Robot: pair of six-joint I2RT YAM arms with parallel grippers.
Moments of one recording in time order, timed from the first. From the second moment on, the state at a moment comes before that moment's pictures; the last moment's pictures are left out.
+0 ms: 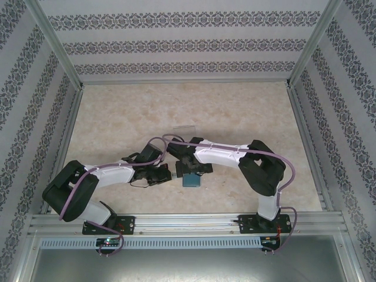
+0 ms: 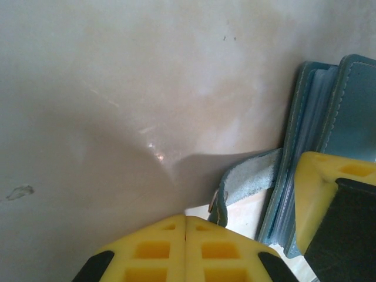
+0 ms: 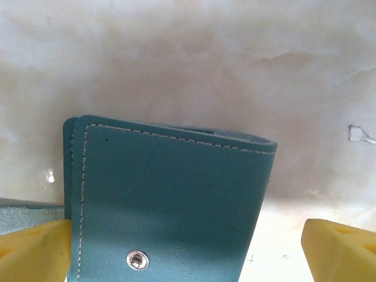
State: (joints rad) left arm -0.61 1.46 0.55 -0.16 0.40 -0.87; right arm 0.95 1.89 1.27 -0.91 0.14 0.84
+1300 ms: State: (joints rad) left arm -0.61 1.38 0.62 -0.20 0.44 -0.87; right arm 0.95 1.75 1.23 -0.97 0.22 0.86
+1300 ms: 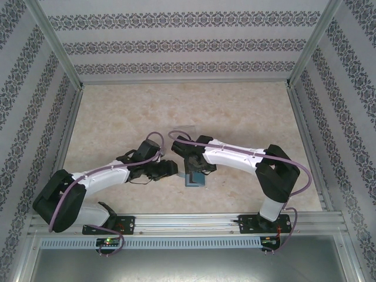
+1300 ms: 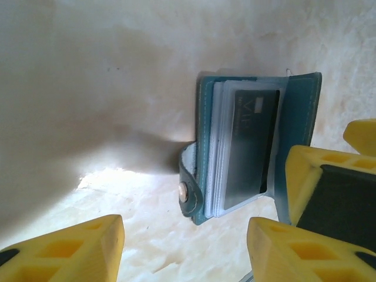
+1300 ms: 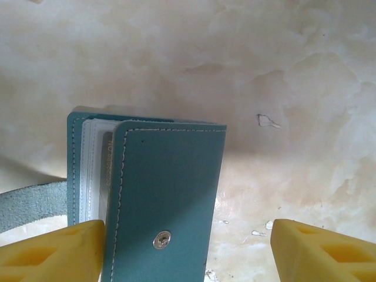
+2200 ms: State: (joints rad) left arm -0.60 1.55 0.63 -0.15 0.44 -0.87; right arm 0.92 1.58 1.11 -1.01 0.26 0.86
